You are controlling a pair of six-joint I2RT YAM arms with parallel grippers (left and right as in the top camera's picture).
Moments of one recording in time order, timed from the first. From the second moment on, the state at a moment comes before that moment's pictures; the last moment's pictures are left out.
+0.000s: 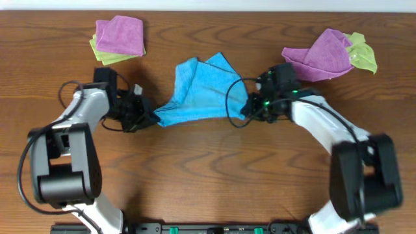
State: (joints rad) left arm 0.10 1.85 1.11 -0.82 0.73 -0.30; right arm 0.23 1.75 1.07 -0.48 -0.50 0.44
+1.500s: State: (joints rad) left arm -0.02 1.57 1.11 -0.04 0.51 -0.71; right arm 0.23 1.58 1.11 -0.01 -0.32 0.47
